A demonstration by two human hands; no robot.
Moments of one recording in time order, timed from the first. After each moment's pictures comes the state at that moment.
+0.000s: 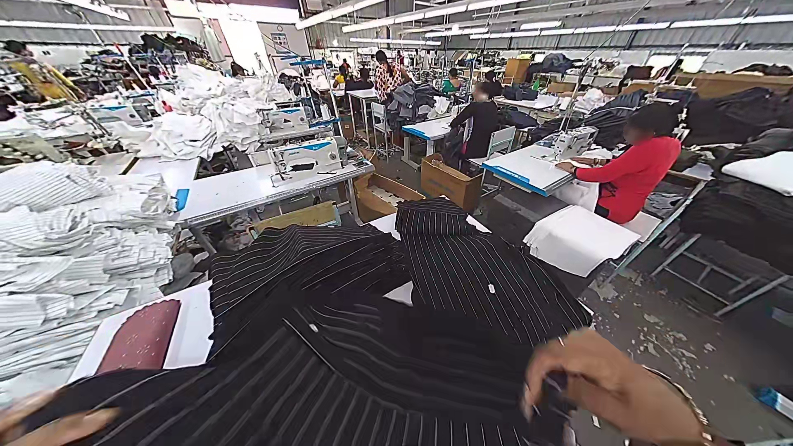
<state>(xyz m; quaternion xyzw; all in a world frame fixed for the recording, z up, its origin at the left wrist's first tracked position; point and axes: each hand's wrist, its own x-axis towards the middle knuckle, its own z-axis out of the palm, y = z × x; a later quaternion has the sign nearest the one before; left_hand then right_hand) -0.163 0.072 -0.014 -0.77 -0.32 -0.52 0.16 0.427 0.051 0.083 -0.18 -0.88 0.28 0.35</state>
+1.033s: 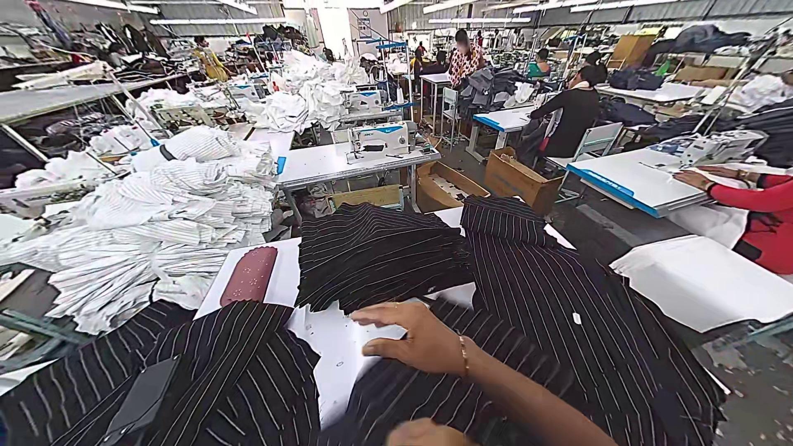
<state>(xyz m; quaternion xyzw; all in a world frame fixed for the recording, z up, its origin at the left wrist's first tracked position) 0.094 0.019 -0.021 -0.79 -0.31 -0.53 -0.02 0.169 0.165 0.007 -0.10 -0.83 0.44 0.32</state>
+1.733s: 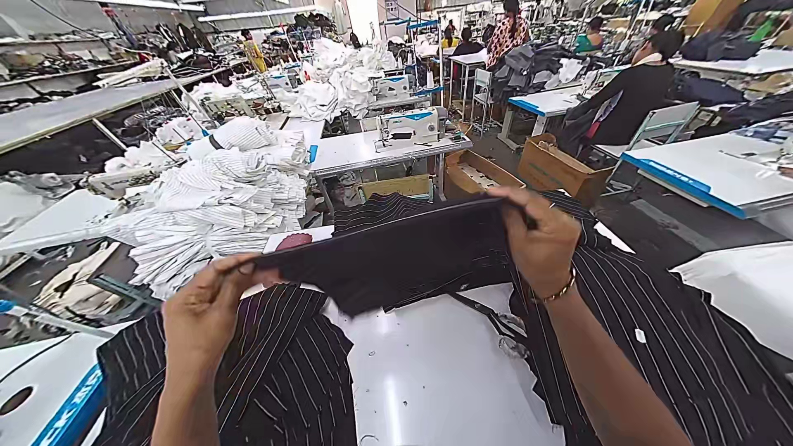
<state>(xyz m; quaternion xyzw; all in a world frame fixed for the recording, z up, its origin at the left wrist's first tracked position) -0.174 0.076 0.040 -0.56 -0.55 -0.61 -0.03 0.212 0.250 0.077 -0.24 -0.74 0.01 0.63</state>
